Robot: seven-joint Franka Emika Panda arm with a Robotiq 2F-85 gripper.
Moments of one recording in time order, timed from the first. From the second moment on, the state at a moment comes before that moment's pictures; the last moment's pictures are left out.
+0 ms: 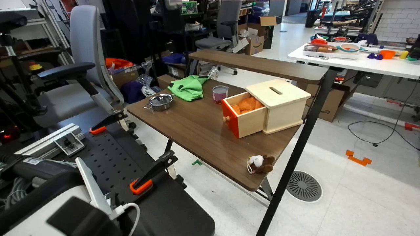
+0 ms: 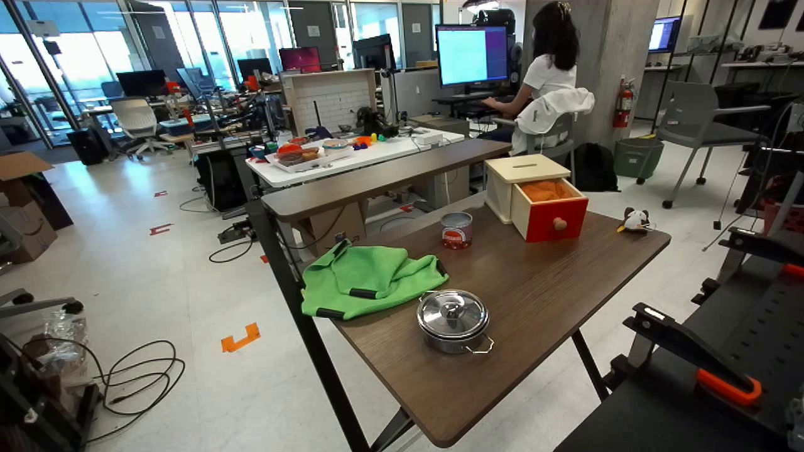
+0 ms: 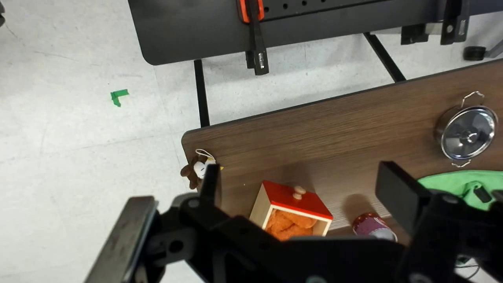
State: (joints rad) arm -0.10 -0.39 -0.25 -2.58 -0.06 2.22 -0.19
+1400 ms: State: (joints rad) arm -0.21 0.45 -0.24 -2.19 0.10 2.67 -0.12
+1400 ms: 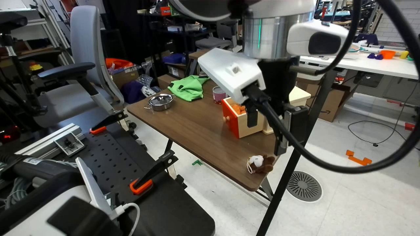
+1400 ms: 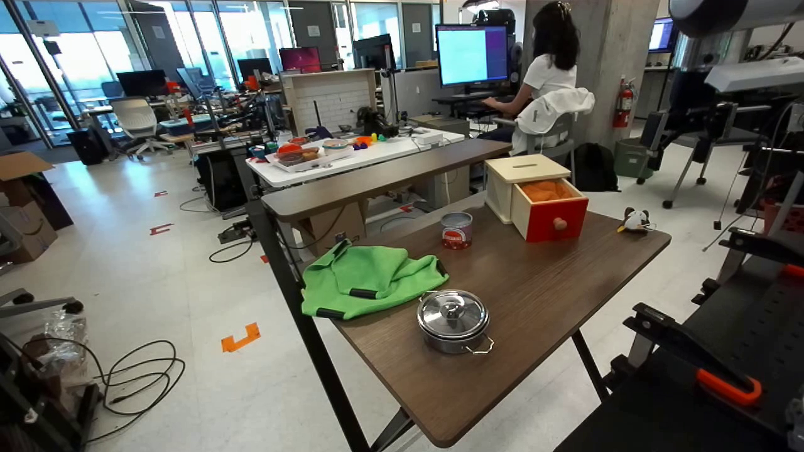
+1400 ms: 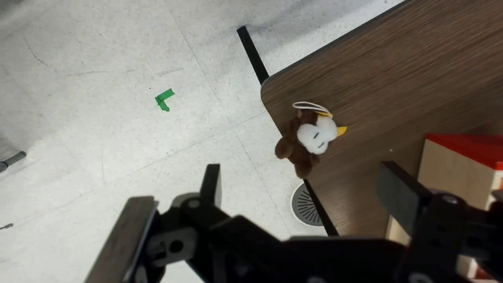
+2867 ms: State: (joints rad) arm -0.20 0.75 -0.22 -1.98 0.01 2.71 0.07
